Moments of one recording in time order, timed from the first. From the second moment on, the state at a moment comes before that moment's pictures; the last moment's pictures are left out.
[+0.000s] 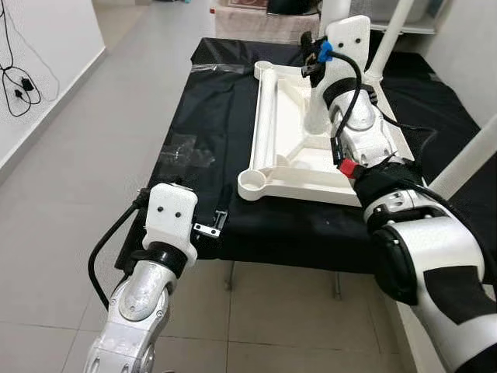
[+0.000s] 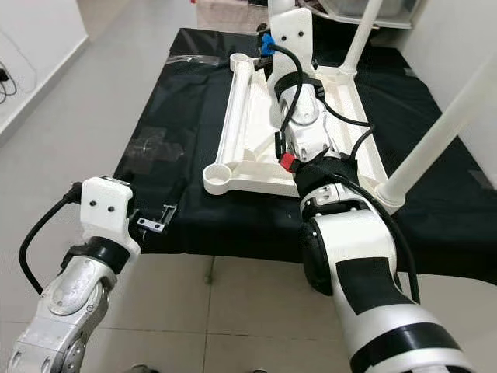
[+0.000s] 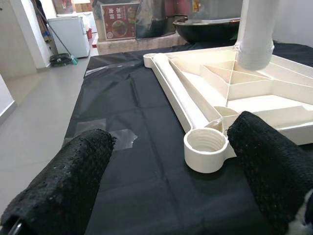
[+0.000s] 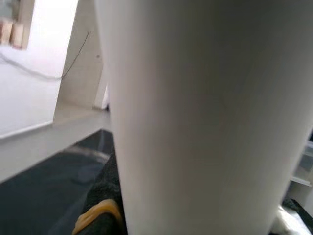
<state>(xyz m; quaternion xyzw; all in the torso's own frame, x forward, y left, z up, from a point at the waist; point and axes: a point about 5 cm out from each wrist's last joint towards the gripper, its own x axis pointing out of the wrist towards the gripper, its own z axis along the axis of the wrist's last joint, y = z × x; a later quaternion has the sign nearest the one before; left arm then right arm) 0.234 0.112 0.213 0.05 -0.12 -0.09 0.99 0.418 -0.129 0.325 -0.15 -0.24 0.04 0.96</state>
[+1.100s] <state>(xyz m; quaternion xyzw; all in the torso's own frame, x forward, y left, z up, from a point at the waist) 0.237 0.123 0.217 0.07 -0.12 -0.07 0.99 0.404 -0.088 0.264 -0.05 -0.19 0.24 0.95</state>
